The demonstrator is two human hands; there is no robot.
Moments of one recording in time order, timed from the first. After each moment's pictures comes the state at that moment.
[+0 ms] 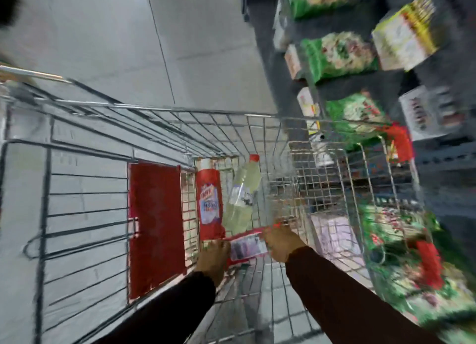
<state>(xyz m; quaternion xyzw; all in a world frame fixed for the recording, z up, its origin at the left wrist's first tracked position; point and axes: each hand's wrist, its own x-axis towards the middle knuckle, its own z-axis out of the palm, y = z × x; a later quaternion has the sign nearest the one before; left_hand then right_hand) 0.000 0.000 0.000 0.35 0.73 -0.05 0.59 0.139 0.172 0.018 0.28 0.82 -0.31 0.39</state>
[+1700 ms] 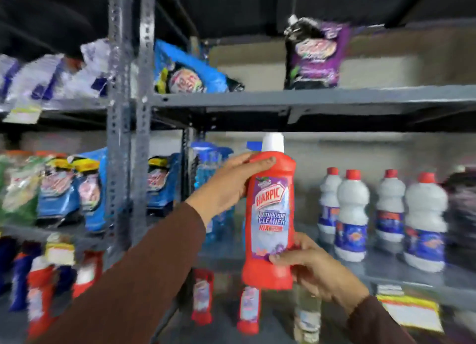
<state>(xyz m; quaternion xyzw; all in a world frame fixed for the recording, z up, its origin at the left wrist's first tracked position) 0.372 0.146 0.797 0.69 0.06 0.41 0.59 0.513 0.040 0.682 0.40 0.58 -0.45 -0.55</state>
